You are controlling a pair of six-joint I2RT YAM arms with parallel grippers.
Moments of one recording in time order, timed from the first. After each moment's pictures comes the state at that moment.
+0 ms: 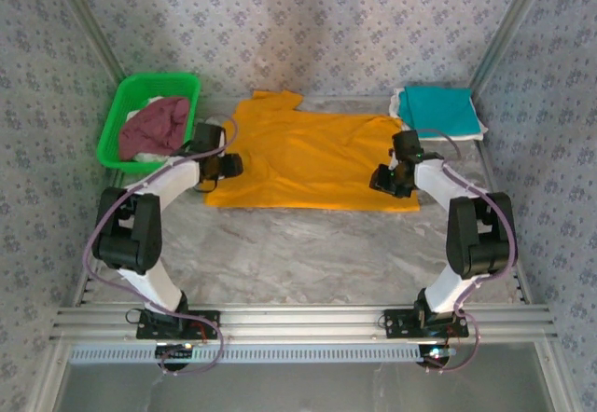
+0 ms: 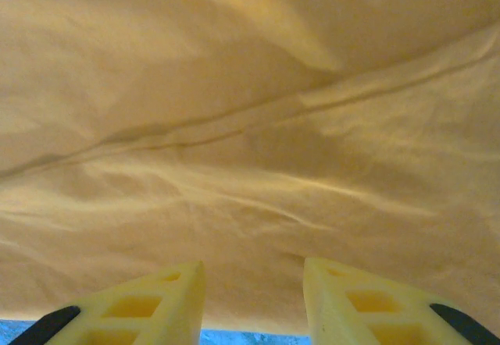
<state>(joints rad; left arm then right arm) -0.23 1.71 1.08 -0.36 0.03 -0.39 0.13 1.65 1.05 -0.56 -0.18 0.41</state>
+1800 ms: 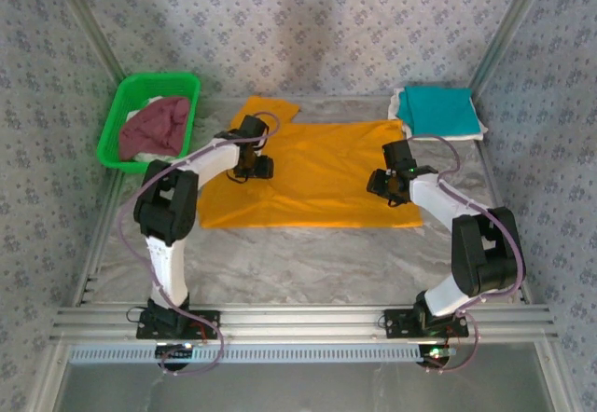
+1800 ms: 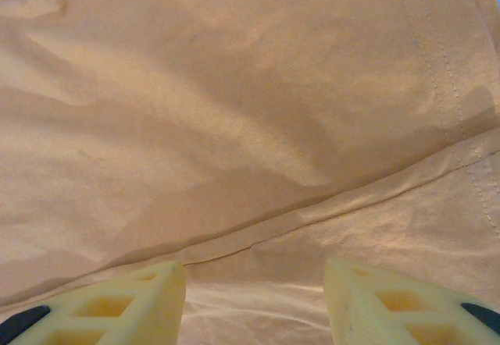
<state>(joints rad) -0.43 2.04 1.50 -0.64 -0.03 -0.33 0.24 1.53 0.93 -0.45 0.05 0.54</state>
